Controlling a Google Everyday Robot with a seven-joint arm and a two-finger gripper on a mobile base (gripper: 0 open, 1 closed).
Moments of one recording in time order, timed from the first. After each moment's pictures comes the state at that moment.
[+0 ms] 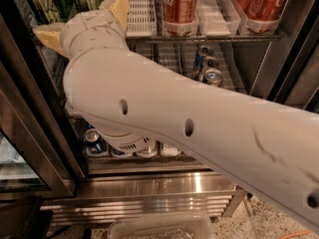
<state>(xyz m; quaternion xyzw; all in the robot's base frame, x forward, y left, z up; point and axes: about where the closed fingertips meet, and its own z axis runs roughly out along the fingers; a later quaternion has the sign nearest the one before) 0.564 0.129 1.078 -0.22 0.64 0.03 0.73</state>
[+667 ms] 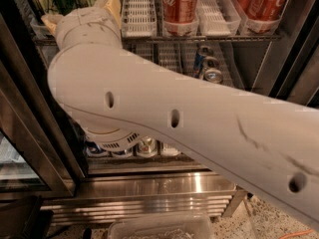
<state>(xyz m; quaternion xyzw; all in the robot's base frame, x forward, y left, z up) 0.569 0.133 1.081 -0.19 0.65 0.03 0.73</state>
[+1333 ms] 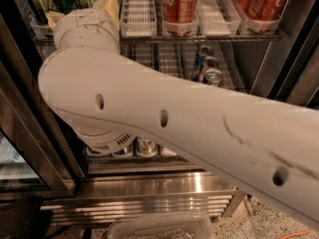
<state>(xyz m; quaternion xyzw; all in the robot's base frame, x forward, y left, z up) 0.573 0.131 1.080 -0.17 0.65 0.01 0.74</state>
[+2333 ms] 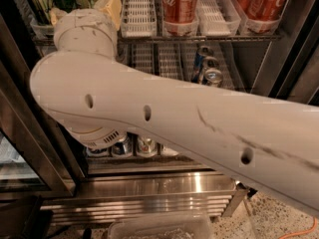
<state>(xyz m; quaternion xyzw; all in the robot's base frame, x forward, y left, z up) 0.589 0.127 1.080 -0.13 0.65 -0.01 0.75</state>
